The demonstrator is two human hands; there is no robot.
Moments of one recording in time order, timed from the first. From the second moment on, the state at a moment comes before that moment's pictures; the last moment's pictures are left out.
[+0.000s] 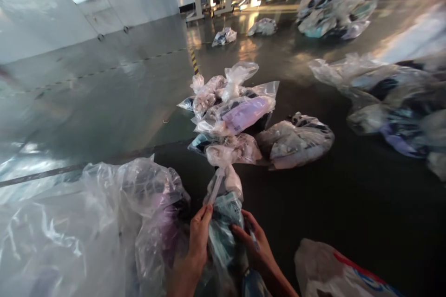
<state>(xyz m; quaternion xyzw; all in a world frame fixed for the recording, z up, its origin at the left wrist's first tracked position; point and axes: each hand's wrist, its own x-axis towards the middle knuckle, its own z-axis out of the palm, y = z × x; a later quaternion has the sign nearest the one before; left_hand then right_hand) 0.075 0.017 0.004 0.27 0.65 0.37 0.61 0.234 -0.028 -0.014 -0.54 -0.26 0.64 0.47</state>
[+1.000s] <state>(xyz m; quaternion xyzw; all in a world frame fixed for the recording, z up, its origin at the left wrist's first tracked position) 0.119 0.025 -0.055 0.45 0.65 0.30 0.54 0.303 0.000 -0.015 -0.57 -0.36 0.60 0.43</state>
